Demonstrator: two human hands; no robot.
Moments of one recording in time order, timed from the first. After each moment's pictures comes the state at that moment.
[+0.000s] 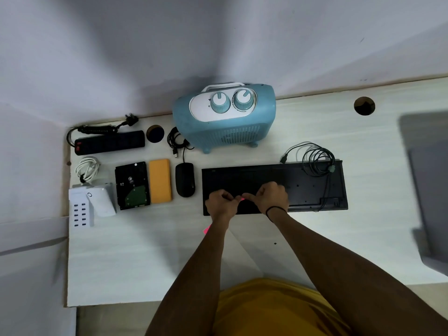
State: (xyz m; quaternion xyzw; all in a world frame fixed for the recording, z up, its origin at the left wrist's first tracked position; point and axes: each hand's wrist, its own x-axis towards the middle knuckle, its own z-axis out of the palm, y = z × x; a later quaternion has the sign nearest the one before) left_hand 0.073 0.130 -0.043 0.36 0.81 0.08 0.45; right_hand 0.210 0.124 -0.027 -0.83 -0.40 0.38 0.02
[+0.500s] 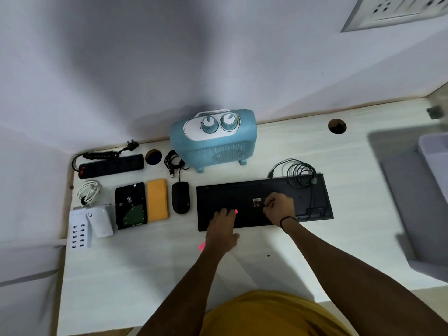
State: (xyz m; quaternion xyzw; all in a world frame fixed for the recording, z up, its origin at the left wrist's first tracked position) left_hand 0.067 0.095 -0.022 0.75 0.56 -0.15 0.32; right_hand 0.267 0.104 -0.018 -0.81 -0.41 0.39 0.14
